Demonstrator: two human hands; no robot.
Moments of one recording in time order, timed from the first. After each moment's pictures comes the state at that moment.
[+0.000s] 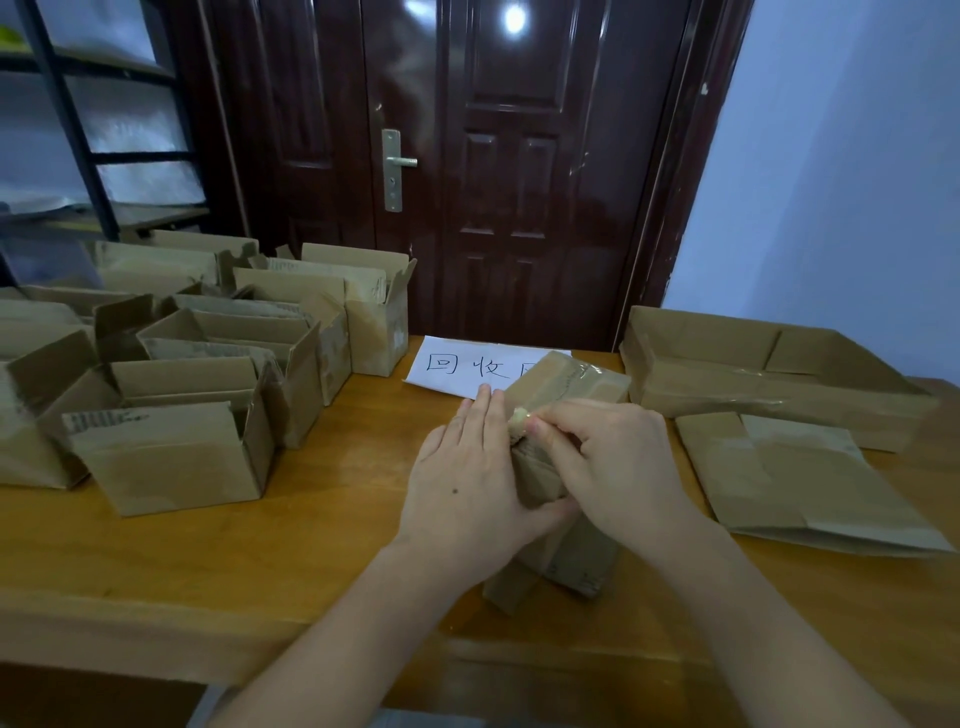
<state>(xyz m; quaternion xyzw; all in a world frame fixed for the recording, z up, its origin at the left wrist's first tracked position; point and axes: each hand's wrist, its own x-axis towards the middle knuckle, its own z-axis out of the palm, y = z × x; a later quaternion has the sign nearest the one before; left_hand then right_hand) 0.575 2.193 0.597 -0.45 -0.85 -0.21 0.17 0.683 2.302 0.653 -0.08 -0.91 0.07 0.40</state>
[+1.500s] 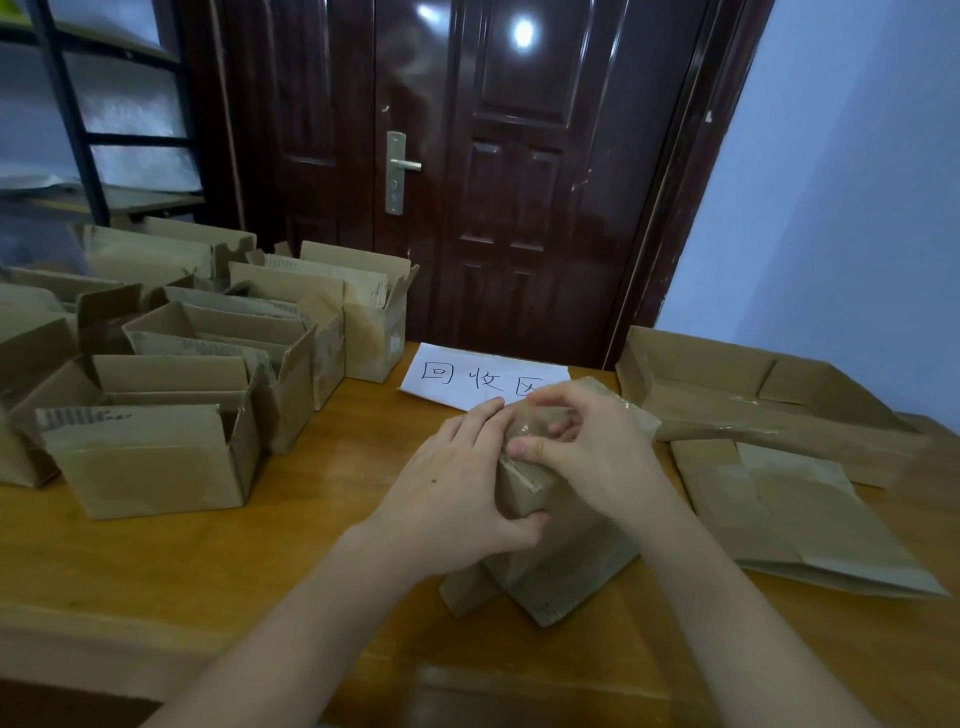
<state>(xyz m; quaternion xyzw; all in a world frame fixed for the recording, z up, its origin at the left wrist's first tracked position) 0.538 2.190 0.604 -0.55 -0.79 -0.27 0.08 0.651 2.321 0.665 -0.22 -0.88 0.33 0.26</state>
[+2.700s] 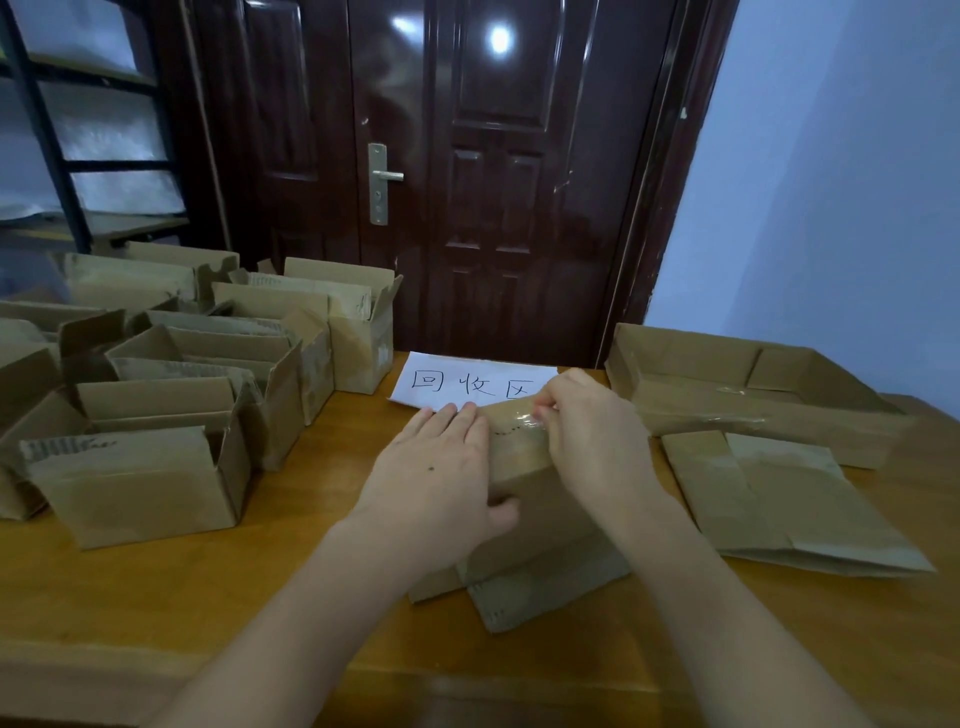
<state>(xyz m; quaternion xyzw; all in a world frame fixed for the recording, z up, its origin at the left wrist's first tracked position) 0.539 2.193 0.626 -0.51 -0.84 -0.07 0.15 0.644 2.325 0.663 -0.26 -0.92 0.04 0.30</state>
